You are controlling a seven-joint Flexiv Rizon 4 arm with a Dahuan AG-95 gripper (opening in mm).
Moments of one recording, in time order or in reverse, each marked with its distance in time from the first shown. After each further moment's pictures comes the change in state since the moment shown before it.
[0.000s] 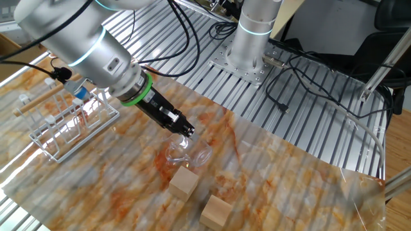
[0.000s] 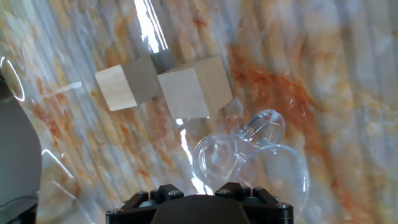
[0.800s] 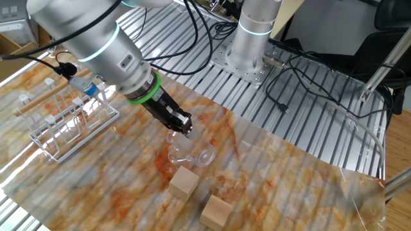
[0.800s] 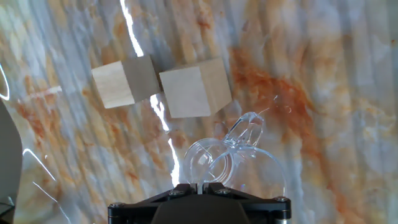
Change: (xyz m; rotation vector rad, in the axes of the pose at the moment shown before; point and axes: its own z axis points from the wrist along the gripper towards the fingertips) arm 0.002 0.000 0.006 0.058 -0.026 -0.029
